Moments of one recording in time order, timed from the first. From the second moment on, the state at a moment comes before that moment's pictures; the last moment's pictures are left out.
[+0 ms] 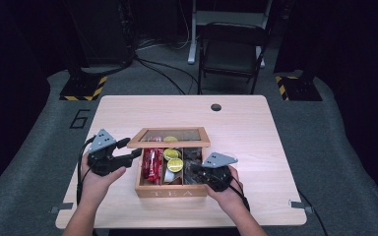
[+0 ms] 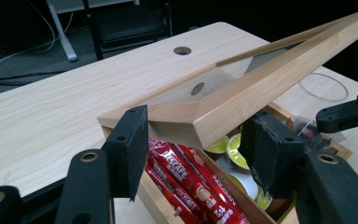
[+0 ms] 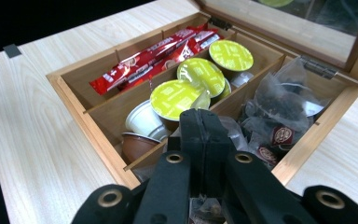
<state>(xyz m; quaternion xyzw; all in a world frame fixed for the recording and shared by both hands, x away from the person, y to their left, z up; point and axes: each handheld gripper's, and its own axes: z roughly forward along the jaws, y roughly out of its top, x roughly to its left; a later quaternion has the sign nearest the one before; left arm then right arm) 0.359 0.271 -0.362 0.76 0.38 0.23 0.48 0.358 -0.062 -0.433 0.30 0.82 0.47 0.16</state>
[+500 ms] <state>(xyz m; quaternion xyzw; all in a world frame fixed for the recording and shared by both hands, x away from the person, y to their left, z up) 0.361 0.272 -0.361 0.76 0.38 0.22 0.48 0.355 -0.081 -0.419 0.31 0.80 0.48 0.18</state>
